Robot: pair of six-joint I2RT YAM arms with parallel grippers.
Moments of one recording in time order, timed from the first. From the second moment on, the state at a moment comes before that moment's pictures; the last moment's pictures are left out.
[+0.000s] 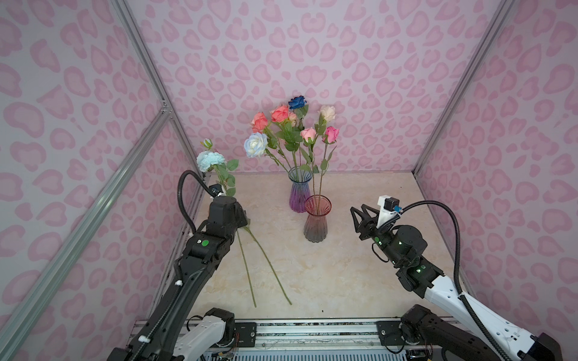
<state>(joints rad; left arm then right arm) -0.28 0.94 1.02 -0.57 -0.39 -0.39 0.57 0.87 0.57 0.30 0.09 0.34</state>
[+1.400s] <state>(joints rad) -0.69 1.12 1.28 0.32 0.00 -0.03 0.57 0.91 0.63 0.21 0.12 0.34</state>
